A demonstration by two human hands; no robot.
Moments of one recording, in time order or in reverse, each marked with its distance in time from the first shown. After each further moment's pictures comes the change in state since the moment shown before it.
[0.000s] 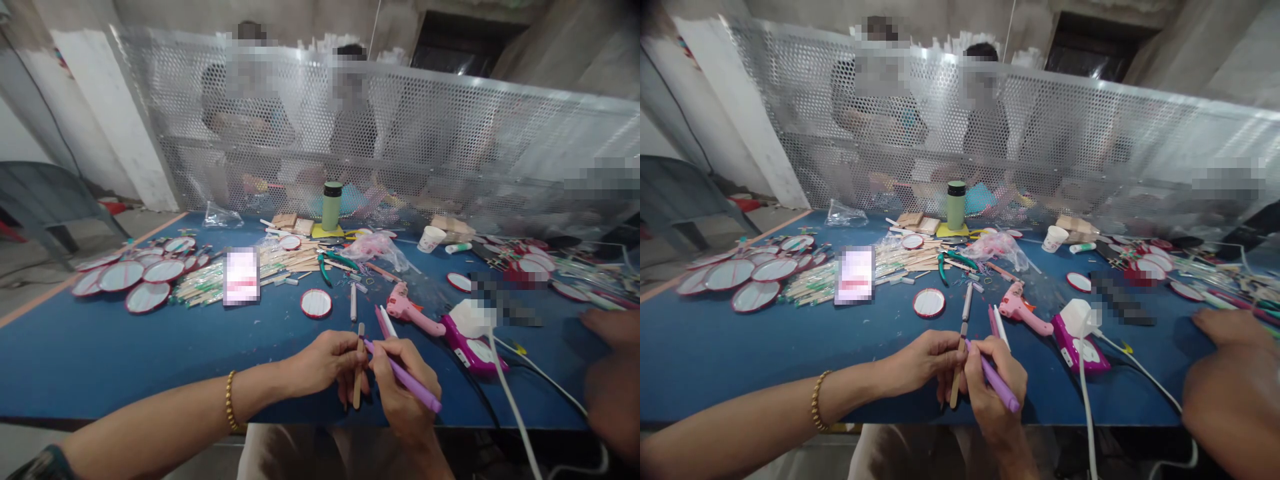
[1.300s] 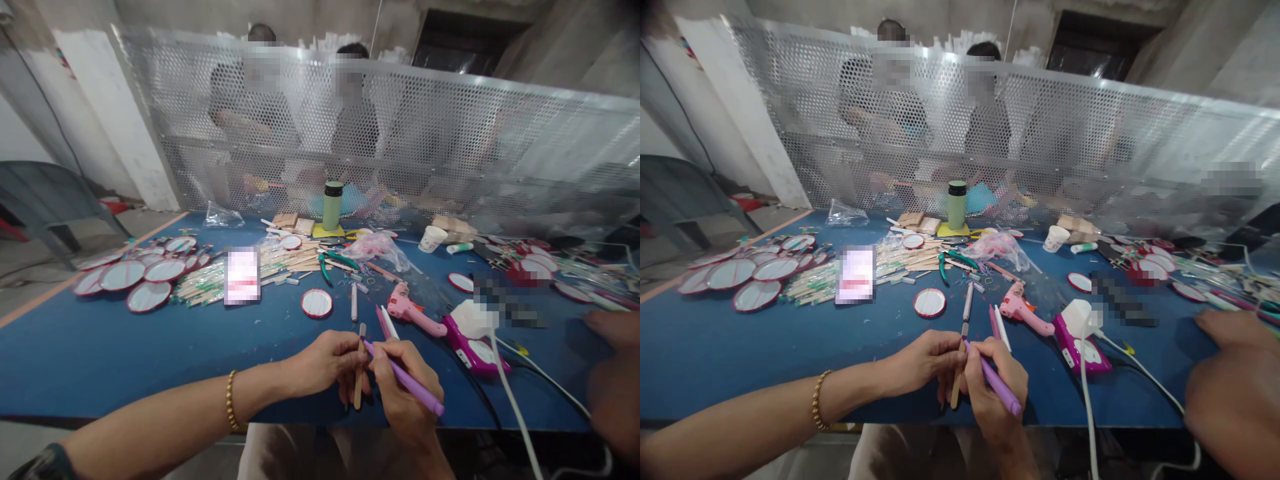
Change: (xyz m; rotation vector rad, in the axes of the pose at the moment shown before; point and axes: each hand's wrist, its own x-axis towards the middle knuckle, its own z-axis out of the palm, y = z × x) left_hand 0.001 -0.001 0.000 -0.002 0.000 0.008; right_hand -0.002 0.000 -0.001 0.009 -0.023 0.007
